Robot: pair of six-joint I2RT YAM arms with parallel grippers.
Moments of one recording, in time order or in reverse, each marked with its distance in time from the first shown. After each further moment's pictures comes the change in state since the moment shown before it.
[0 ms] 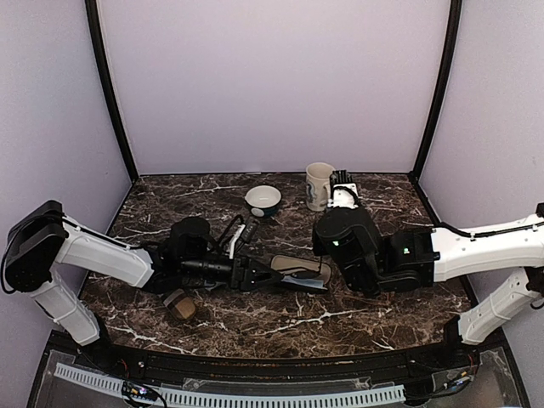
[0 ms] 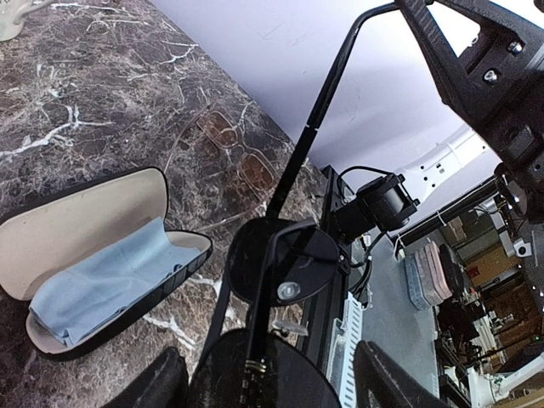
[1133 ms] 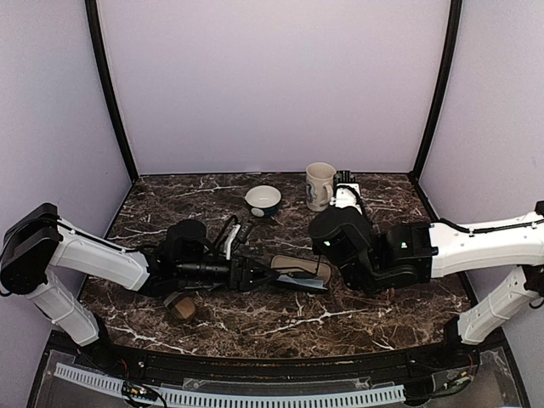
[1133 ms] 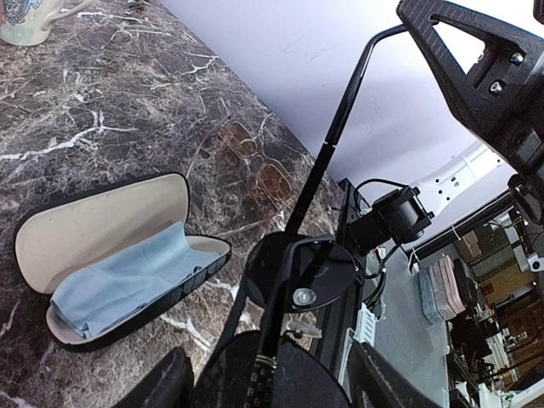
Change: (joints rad) left arm -0.015 -0.036 -0.034 0.007 -0.089 -0.009; right arm 0.000 0.025 0.057 -0.150 0.009 0.172
